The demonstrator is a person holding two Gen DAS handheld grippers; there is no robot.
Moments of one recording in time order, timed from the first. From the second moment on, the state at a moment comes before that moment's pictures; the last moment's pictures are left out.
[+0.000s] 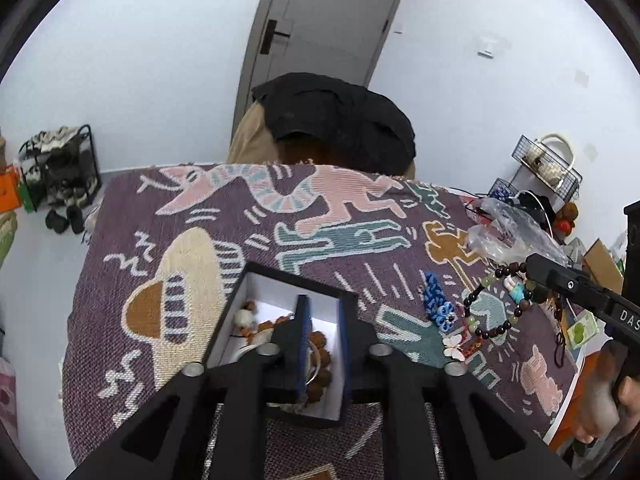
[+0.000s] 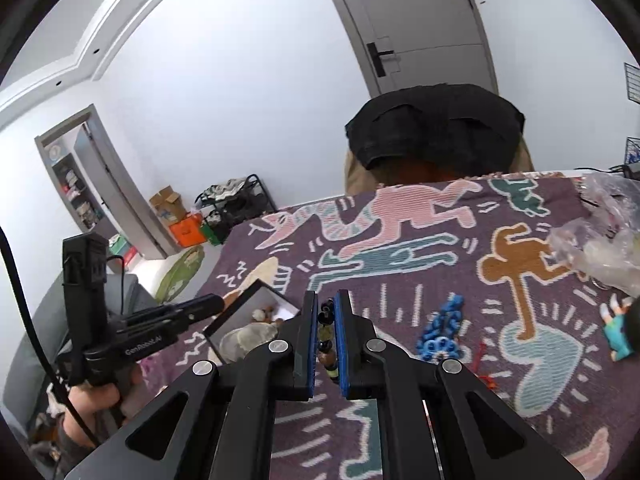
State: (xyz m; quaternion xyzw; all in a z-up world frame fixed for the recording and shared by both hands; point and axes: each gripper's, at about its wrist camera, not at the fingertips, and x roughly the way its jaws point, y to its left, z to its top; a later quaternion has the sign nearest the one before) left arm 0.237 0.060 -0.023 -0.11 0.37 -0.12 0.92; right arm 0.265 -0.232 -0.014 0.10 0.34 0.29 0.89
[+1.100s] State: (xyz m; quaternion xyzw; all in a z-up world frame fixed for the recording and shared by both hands) left arm 0.156 0.119 0.024 -0.12 0.23 -0.03 0.96; right arm 0.265 -0.175 -0.028 0.11 0.37 0.31 0.87
